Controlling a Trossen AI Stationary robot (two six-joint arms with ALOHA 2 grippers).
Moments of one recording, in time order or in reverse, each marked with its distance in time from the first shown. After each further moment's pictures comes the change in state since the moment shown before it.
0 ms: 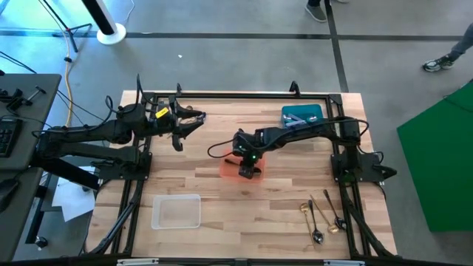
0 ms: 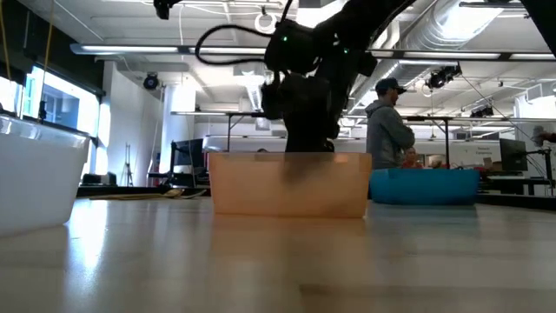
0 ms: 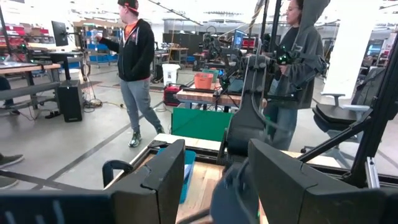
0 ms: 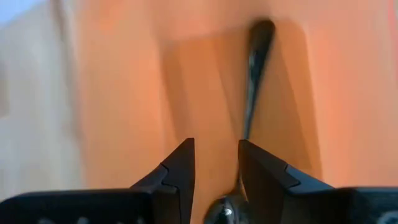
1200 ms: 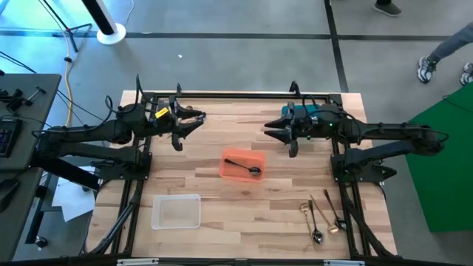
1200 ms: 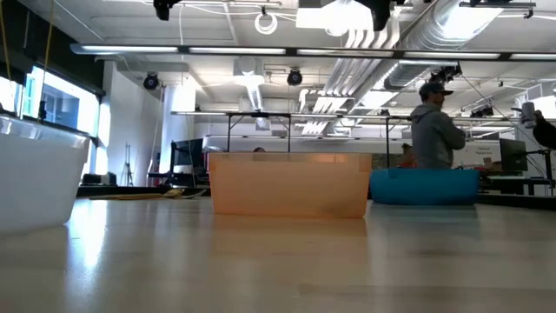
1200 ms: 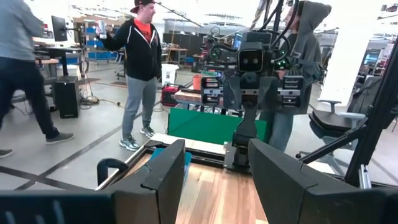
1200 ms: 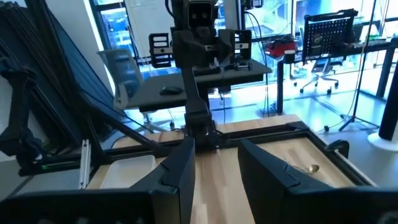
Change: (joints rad) left arm 0.000 0.000 0.000 0.007 0.001 -0.042; right arm -0.046 -0.958 -0.534 0.678 0.136 -0.122
